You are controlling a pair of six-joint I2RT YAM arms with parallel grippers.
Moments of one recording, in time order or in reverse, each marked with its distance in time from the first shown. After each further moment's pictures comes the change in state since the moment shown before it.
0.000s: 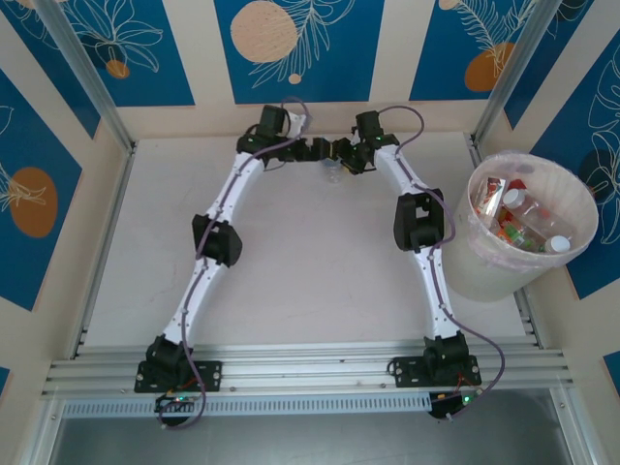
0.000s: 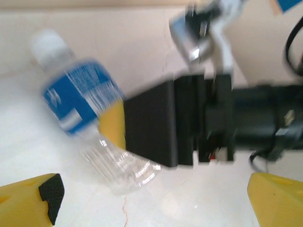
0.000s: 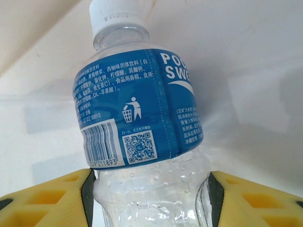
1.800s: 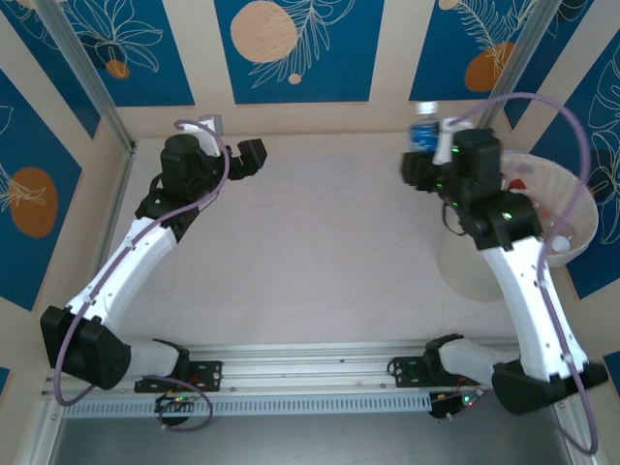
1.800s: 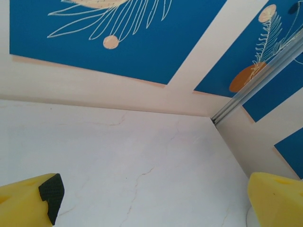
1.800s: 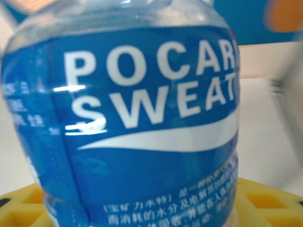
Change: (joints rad) left arm 0.022 -1.569 -1.882 0.742 -0.470 -0.163; right arm 0.008 -1.547 -0.893 -0.180 0.572 -0.418
